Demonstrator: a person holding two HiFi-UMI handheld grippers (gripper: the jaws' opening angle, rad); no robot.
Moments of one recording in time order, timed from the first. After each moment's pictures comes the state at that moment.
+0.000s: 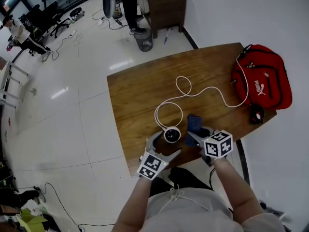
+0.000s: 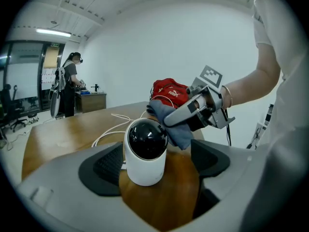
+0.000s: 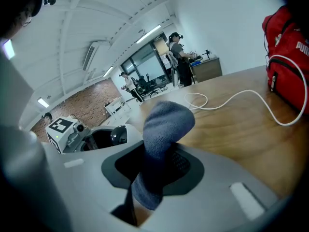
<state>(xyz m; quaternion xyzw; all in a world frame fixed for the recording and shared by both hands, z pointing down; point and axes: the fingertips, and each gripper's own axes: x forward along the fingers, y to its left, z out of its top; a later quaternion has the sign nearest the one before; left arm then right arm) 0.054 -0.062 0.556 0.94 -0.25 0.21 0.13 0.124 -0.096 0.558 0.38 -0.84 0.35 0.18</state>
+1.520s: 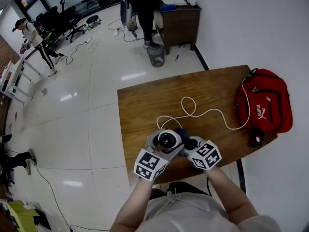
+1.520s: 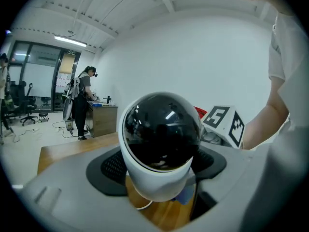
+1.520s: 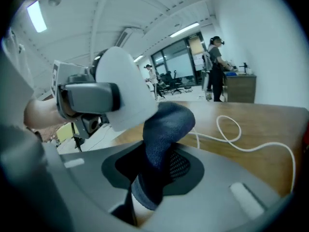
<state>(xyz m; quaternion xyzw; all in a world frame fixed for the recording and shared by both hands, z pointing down) 0.065 -0.136 0.453 0.93 -0.32 0.13 0.13 0.069 -0.120 0.533 0.26 -0.91 0.23 0.24</state>
